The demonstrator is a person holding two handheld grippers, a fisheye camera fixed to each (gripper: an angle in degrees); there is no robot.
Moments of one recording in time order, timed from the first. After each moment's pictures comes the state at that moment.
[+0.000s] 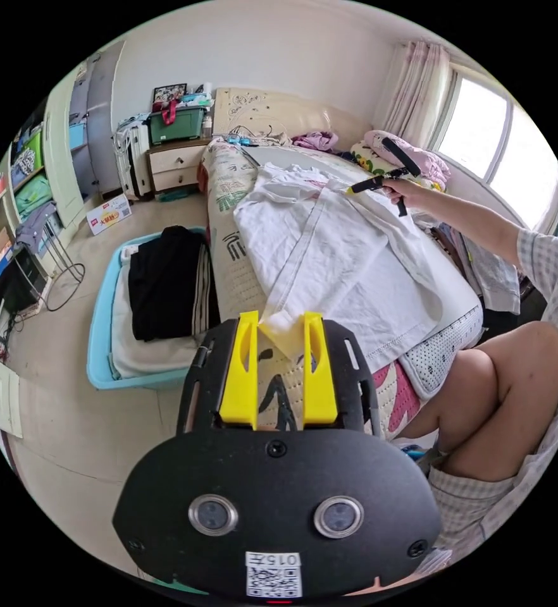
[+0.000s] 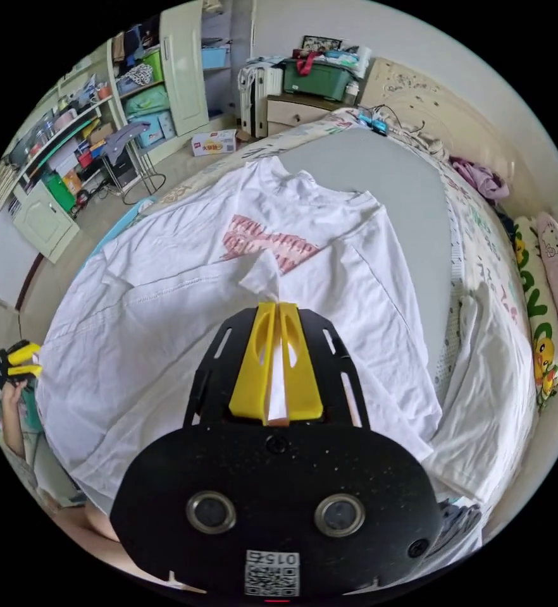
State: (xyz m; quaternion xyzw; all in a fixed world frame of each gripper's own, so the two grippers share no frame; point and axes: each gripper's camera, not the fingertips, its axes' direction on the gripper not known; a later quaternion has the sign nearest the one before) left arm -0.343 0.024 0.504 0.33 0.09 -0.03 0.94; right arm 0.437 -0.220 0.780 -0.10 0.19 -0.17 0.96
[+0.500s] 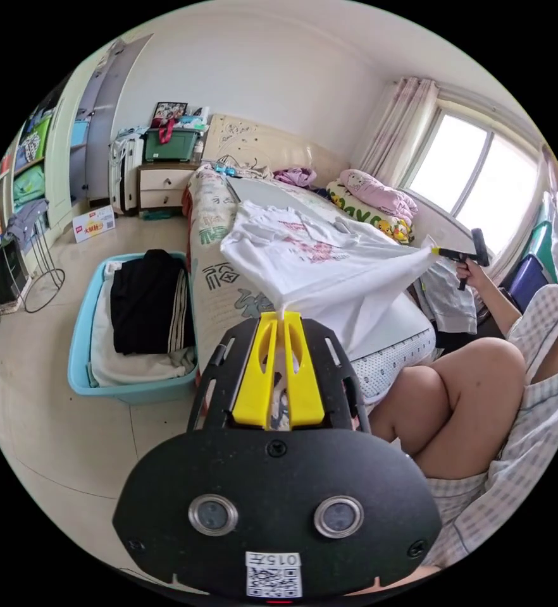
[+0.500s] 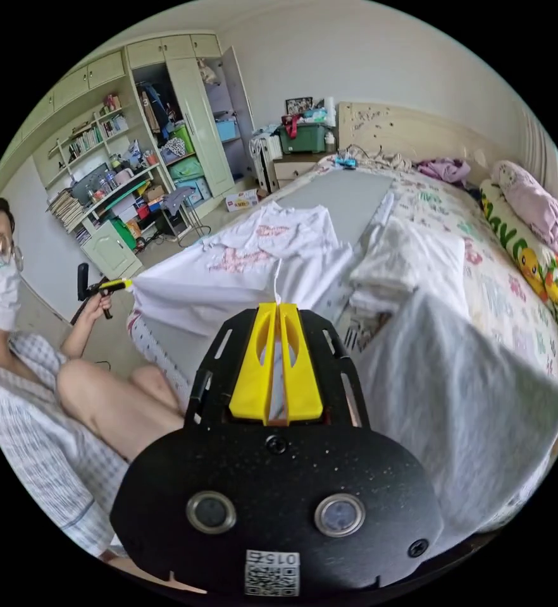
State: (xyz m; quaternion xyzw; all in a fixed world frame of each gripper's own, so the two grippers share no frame) left arm -0.346 0.073 0.451 0.40 0.16 -0.02 0.90; right arm 0.511 0.010 0.417 0.00 0.07 -0.13 0.99
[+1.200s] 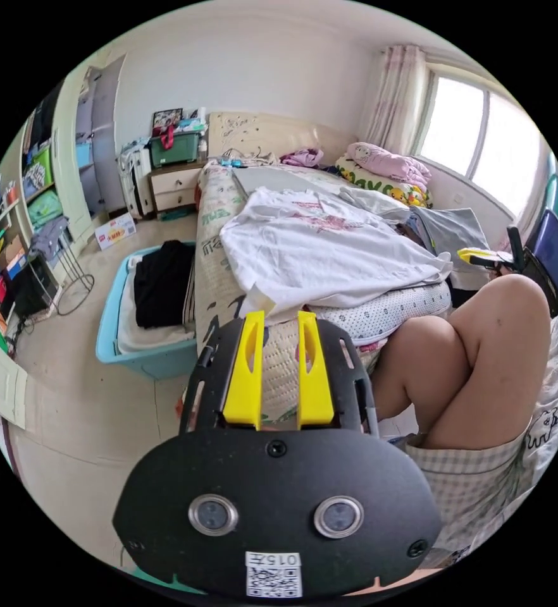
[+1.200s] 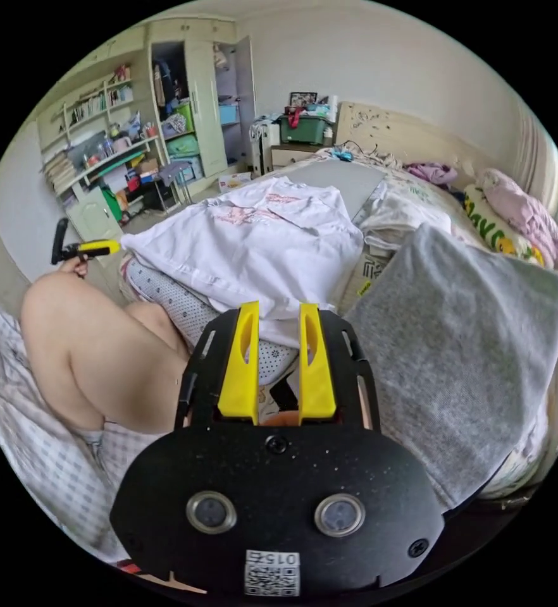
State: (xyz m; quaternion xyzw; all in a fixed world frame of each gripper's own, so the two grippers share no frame) left arm -0.259 0.133 0.448 0.37 0.06 -0.02 0.93; right arm 0.459 0.158 0.418 0.01 0.15 -0.16 0.98
